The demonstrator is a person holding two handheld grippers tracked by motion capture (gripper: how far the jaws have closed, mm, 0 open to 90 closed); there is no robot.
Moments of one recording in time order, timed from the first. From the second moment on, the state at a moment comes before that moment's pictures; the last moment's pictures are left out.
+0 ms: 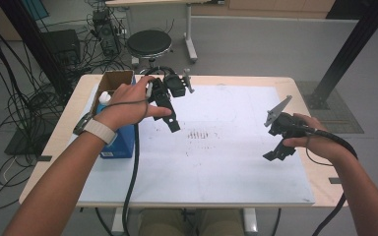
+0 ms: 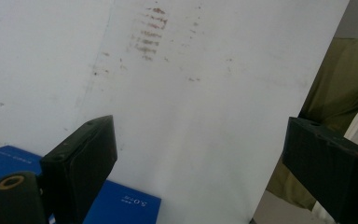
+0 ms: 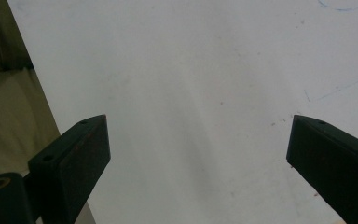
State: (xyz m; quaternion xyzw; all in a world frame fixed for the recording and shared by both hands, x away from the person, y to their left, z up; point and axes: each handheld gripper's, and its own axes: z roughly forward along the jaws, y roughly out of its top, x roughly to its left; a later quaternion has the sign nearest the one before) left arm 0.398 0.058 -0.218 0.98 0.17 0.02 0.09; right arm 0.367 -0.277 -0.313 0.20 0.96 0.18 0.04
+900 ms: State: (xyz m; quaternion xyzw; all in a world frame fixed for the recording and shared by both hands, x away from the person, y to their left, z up) left arm 0.397 0.061 -0.229 0.98 0.17 0.03 0.09; right arm 0.368 -0.277 -0.315 0.20 0.96 0.18 0.04
